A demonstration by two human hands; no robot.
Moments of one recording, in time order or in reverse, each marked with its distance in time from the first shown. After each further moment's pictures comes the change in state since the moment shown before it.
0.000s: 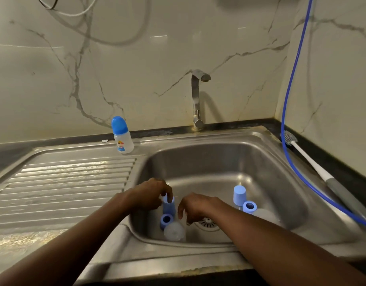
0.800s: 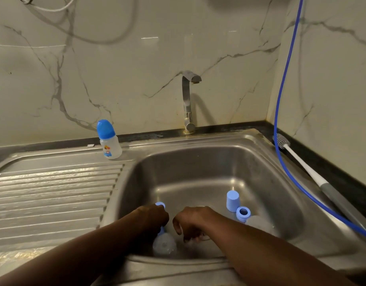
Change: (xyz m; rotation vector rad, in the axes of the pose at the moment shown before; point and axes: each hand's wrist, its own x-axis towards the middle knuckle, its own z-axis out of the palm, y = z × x) left_hand 0.041 0.005 0.062 0.387 -0.137 0.107; right_hand 0.007 0.008 0.007 -0.022 -0.184 0.146
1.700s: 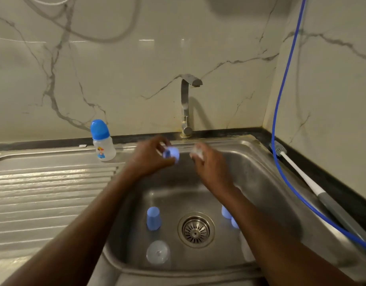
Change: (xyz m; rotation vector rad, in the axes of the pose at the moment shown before) left_hand -0.009 -0.043 -0.123 -0.660 0.847 -0.170; right_hand -0.017 0.058 -0.068 0.494 1.401 -0.176
